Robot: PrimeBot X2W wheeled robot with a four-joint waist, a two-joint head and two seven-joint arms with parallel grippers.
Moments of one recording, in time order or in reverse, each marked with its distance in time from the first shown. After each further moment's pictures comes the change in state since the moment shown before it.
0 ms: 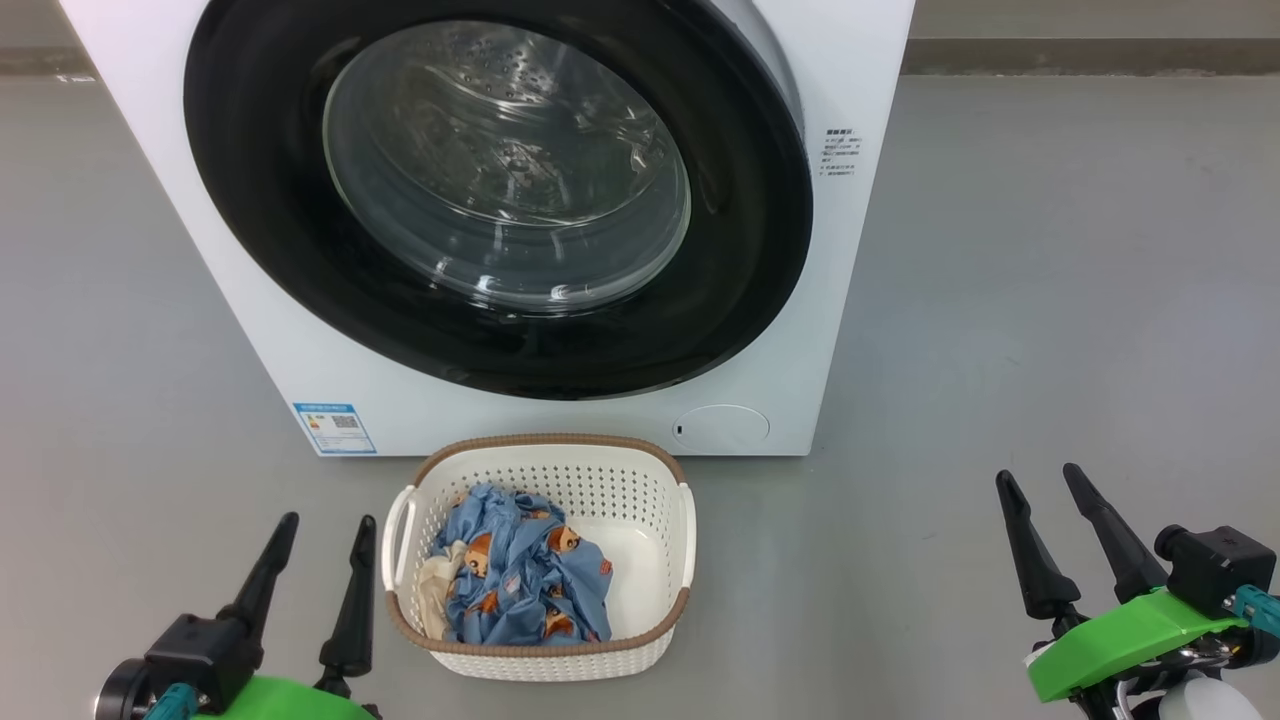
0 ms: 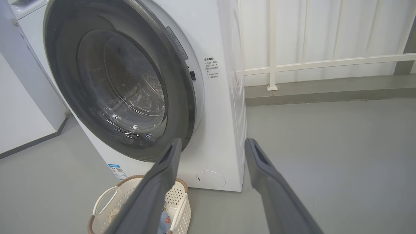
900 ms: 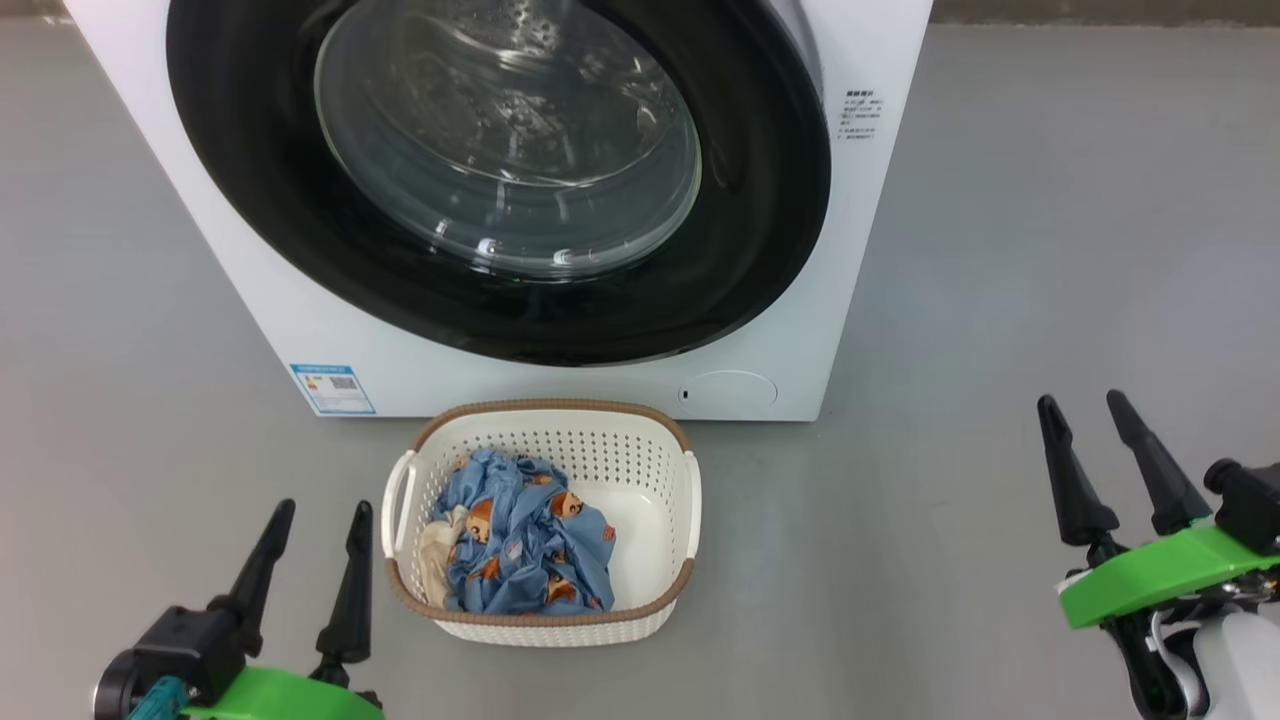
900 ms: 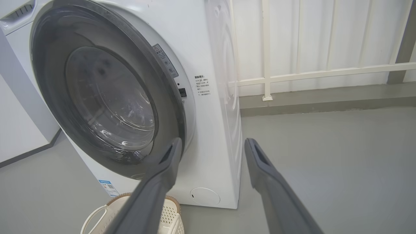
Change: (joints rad) left arm -0.004 -0.004 0.002 -0.021 -0.034 0.000 0.000; right arm -0.081 -0.027 -0.035 -0.001 0.026 0.000 -0.001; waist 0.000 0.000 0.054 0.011
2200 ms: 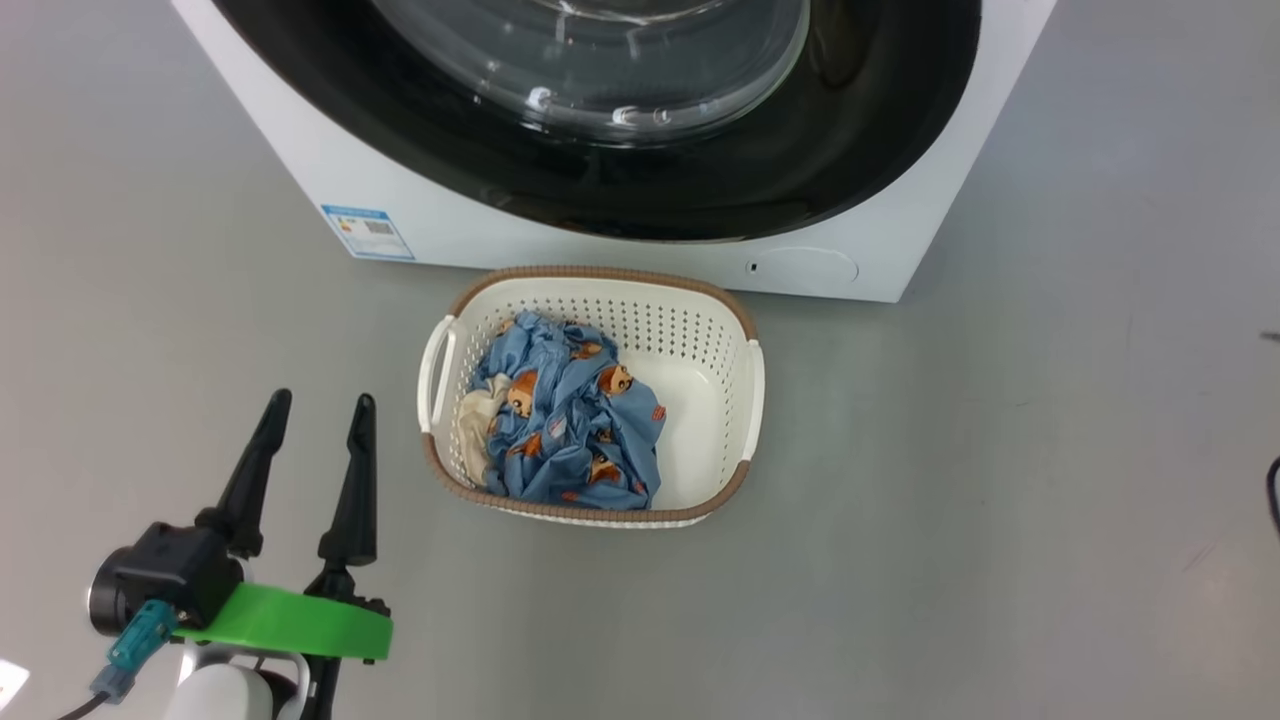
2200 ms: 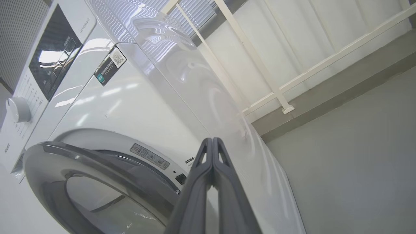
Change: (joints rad) left arm -0.122 -0.024 0.002 -0.066 0.012 0.000 0.000; right arm -0.396 -0.179 -0.055 0.078 0.606 0.000 0.031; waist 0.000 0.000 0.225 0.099
